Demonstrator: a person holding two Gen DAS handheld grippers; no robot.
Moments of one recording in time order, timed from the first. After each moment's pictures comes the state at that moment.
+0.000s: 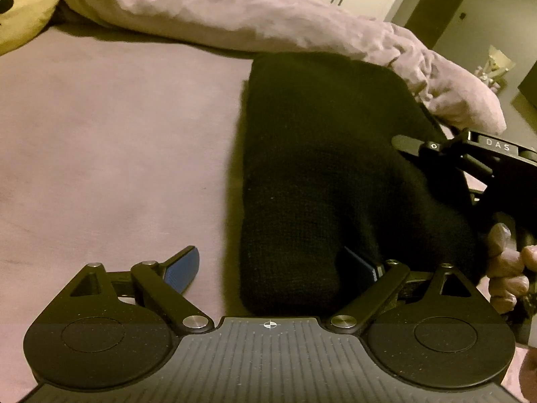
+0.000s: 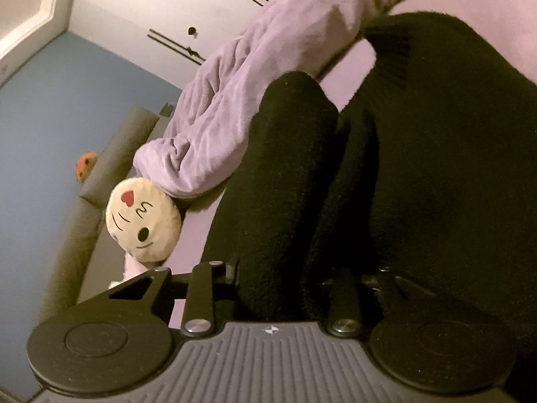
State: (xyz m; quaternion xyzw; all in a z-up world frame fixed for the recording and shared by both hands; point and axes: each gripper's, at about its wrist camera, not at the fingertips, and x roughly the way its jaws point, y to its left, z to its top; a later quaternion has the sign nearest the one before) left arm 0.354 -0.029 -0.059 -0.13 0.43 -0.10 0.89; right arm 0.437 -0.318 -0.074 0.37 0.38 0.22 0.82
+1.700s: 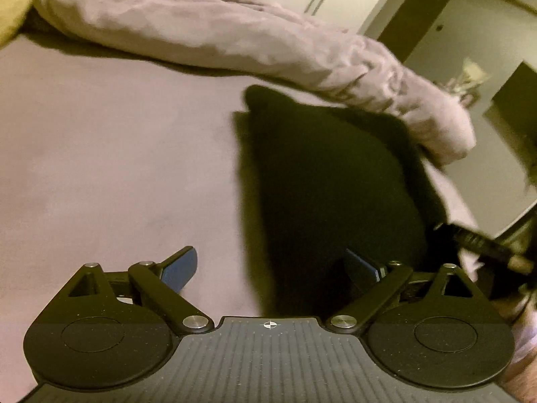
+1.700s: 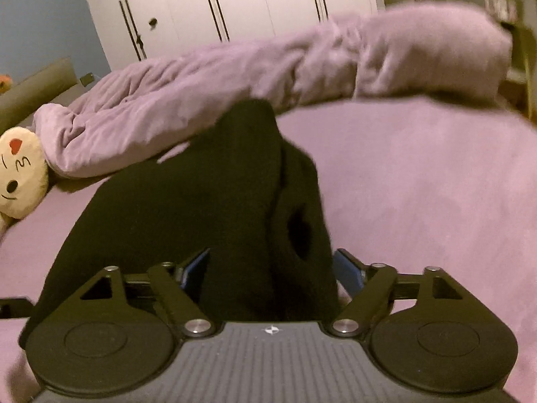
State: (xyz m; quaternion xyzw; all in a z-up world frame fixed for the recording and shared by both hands) left arm 0.381 -0.048 -0.039 -0.17 0.40 -0.16 0.88; right arm 0.413 -0.392 -0.044 0.13 0.36 0.05 0.92
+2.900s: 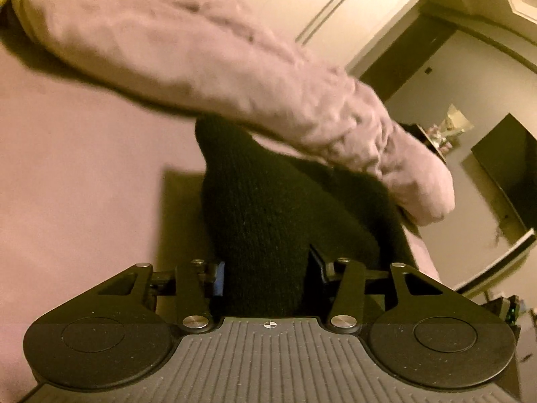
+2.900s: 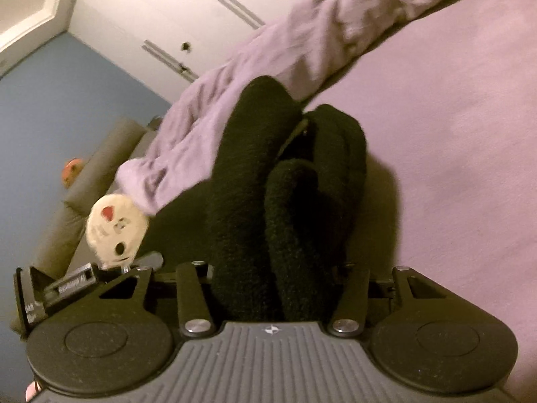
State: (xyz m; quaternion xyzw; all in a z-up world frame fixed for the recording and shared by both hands) left arm 0.455 -0.035 -0.014 -0.24 0.36 -0.17 0.89; right arm 0.448 -0.384 -0.068 0.35 0.36 0.20 0.84
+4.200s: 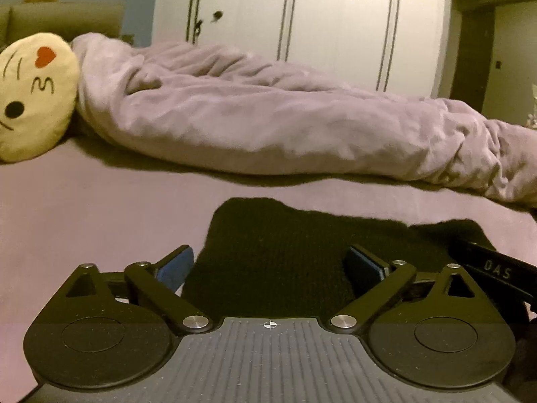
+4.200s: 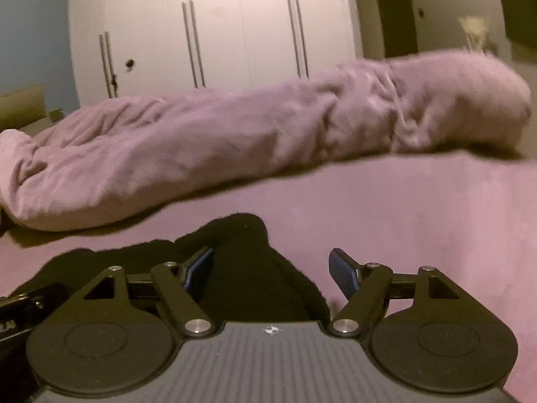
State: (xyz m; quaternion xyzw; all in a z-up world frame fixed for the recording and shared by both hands) left arm 0.478 -0.081 -0.069 -0.06 0.24 0.05 0.97; right arm 0.514 -0.275 -0.080 0.09 0.25 -0.05 0.96
